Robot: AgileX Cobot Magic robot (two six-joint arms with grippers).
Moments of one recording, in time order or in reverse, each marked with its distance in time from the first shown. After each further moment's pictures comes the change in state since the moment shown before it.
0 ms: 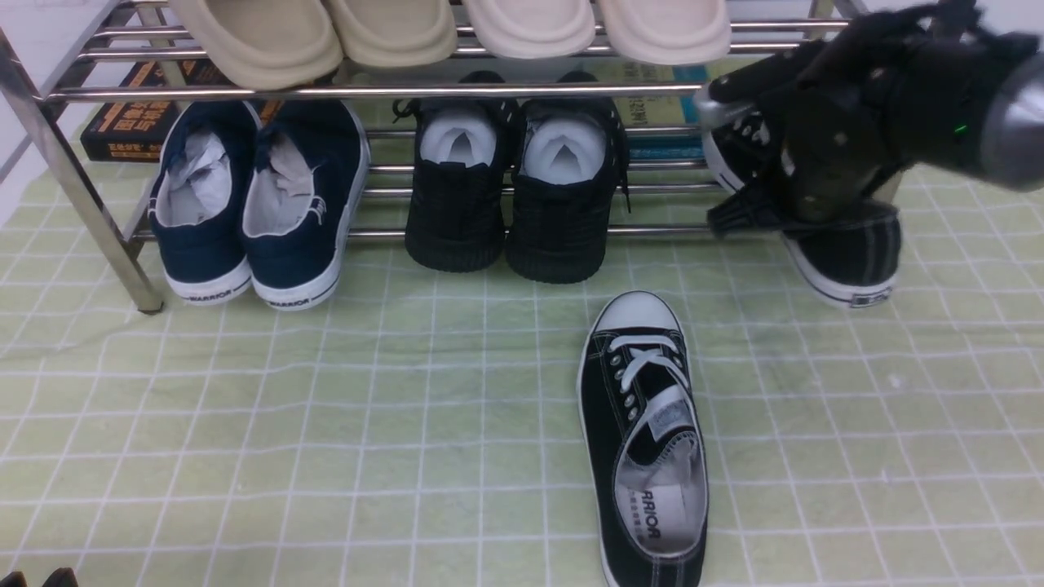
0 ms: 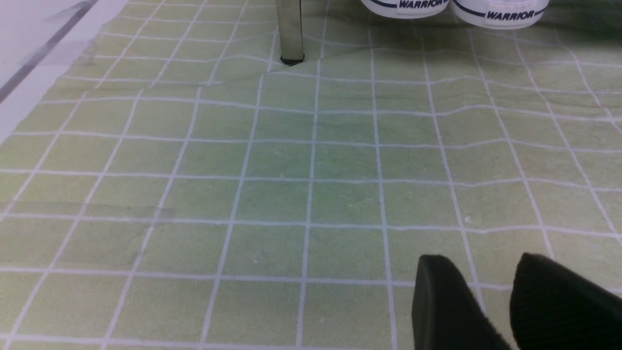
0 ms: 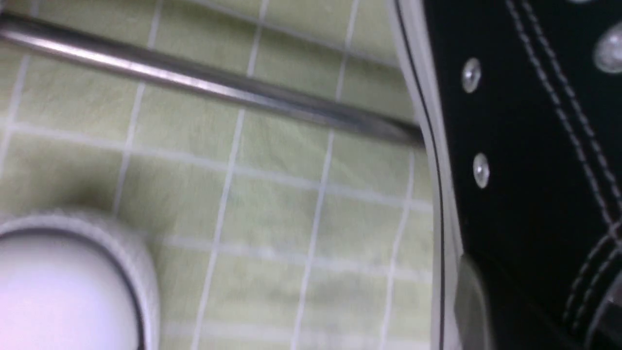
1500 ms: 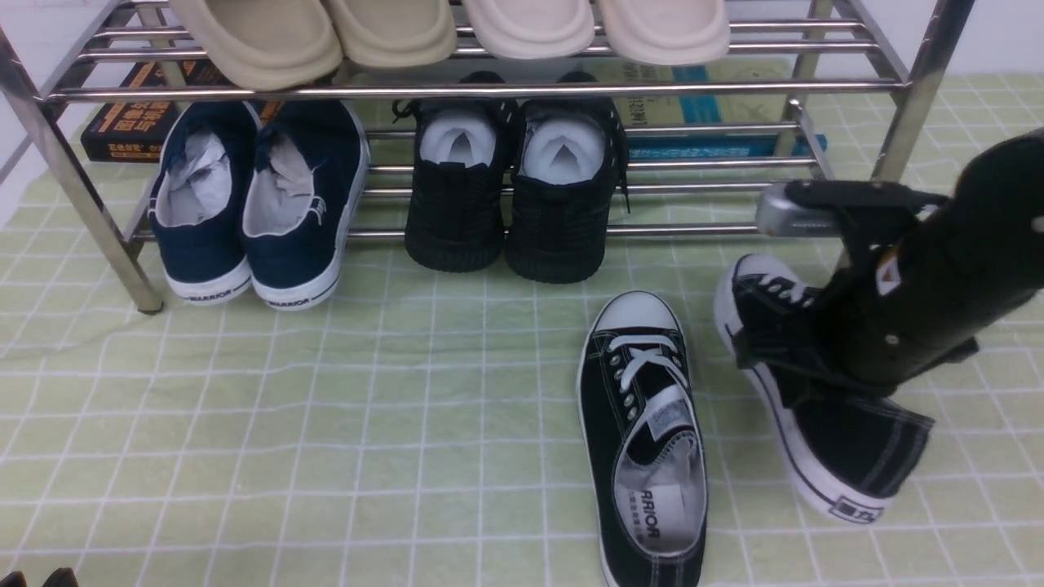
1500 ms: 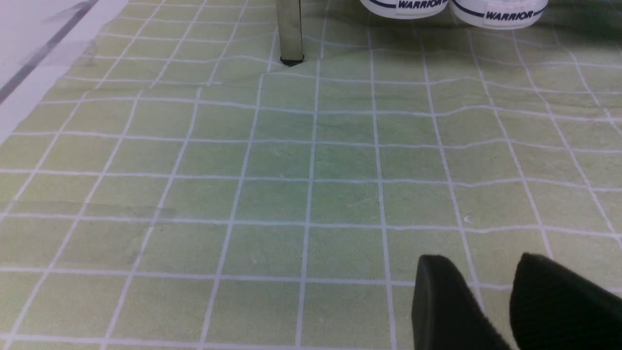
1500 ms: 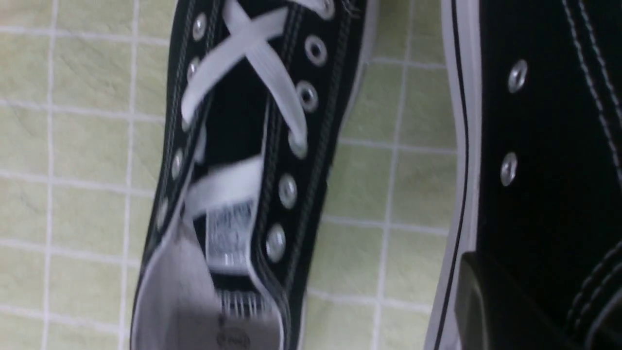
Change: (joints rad) right arm 0.023 -0.326 0.478 0.547 -0.127 -0.100; left arm 0.000 0.000 0.000 0.000 0.000 0.000
